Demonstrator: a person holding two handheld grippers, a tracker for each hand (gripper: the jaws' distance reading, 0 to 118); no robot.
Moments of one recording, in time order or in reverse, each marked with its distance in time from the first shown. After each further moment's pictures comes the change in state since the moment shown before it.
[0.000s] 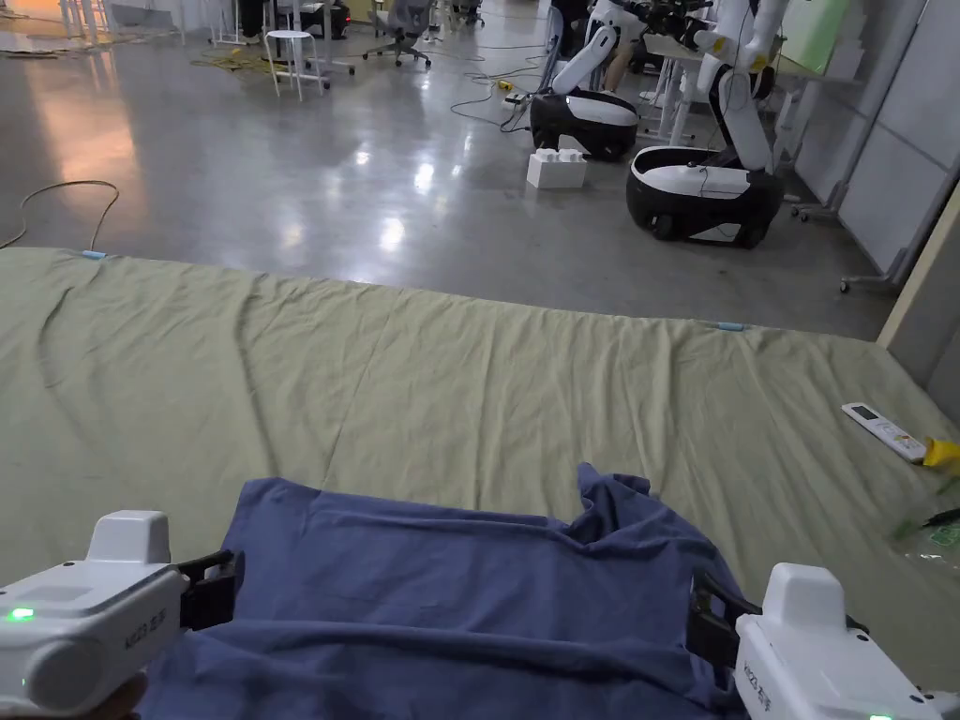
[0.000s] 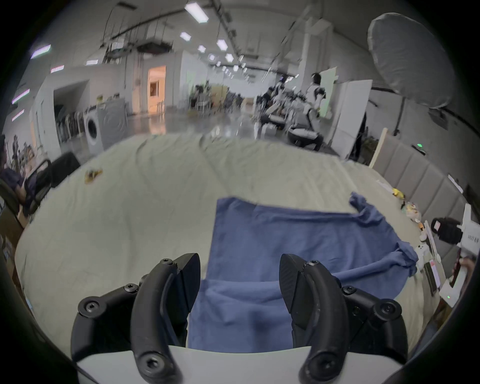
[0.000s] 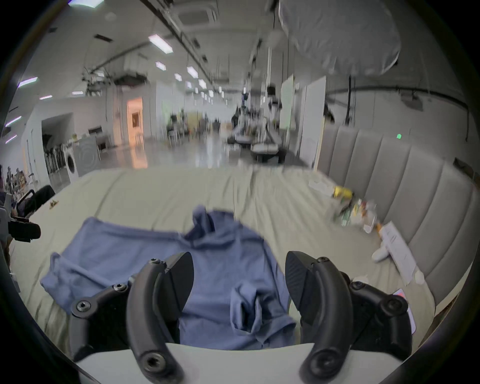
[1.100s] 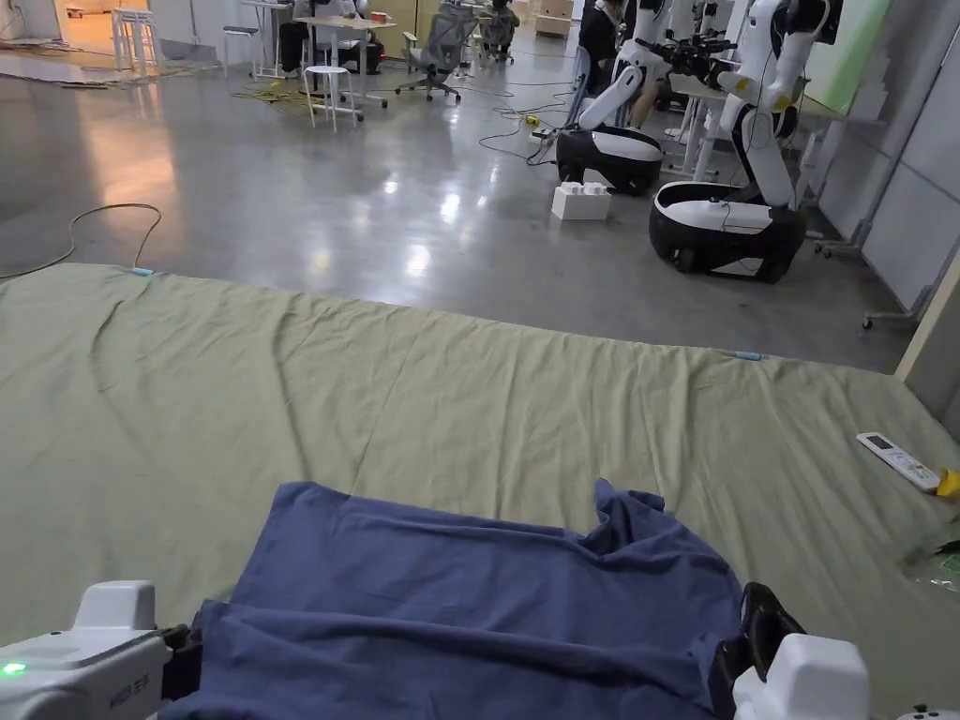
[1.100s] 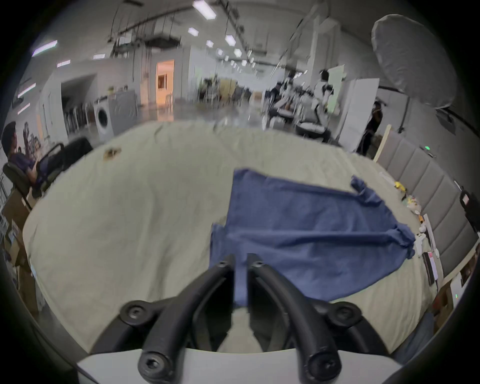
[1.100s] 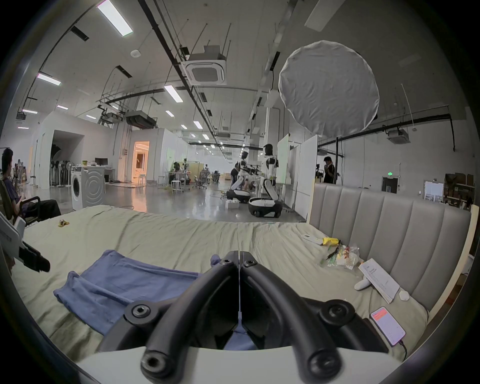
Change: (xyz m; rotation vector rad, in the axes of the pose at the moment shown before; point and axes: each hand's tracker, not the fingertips) left arm -0.057 -0.058 0.010 -0.233 0.067 0.101; right arm -0.034 -0.008 0.090 0.260 -0.024 0.049
